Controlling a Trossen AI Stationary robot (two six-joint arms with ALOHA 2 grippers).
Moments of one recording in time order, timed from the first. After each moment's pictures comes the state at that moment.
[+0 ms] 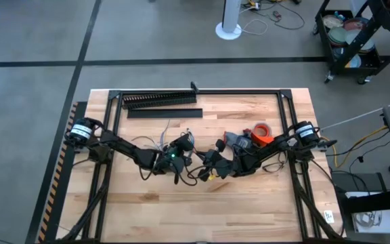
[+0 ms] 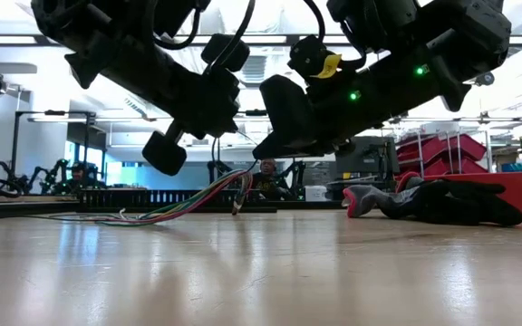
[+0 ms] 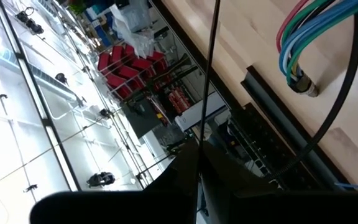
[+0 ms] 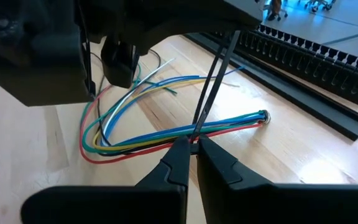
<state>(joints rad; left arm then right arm) -0.25 1.74 0.82 0.36 -1.18 1.48 0.26 2.00 0.85 0.67 0.72 0.27</state>
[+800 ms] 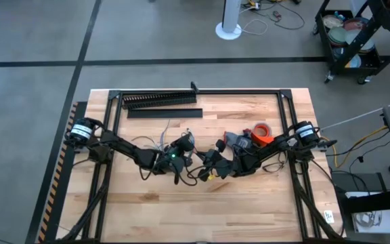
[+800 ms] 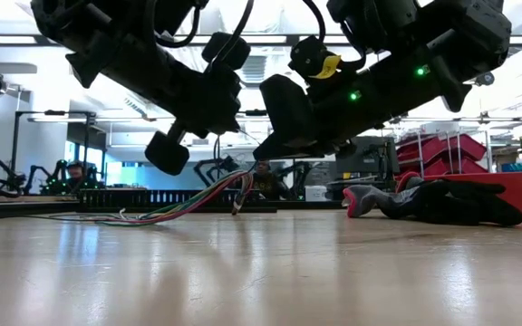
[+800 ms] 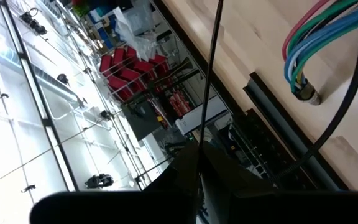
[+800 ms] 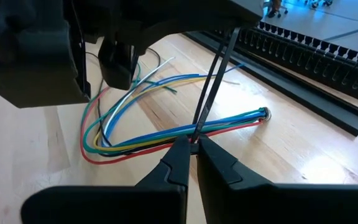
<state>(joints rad) -0.25 1.74 0.82 0.39 -1.17 1.47 0.26 2.00 0.85 0.67 0.72 0.29</state>
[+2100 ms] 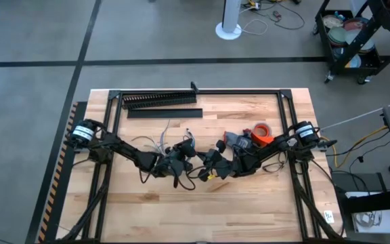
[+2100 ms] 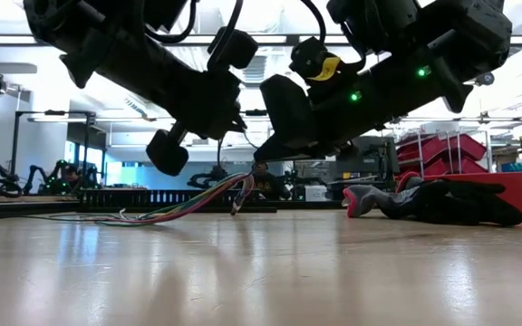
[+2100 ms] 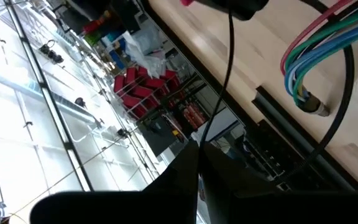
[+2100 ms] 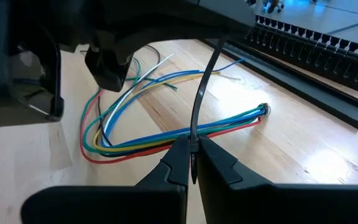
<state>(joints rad) -0.28 1.77 0.82 0.47 -1.14 1.63 0.26 2.01 0.85 0.66 0.72 0.31</state>
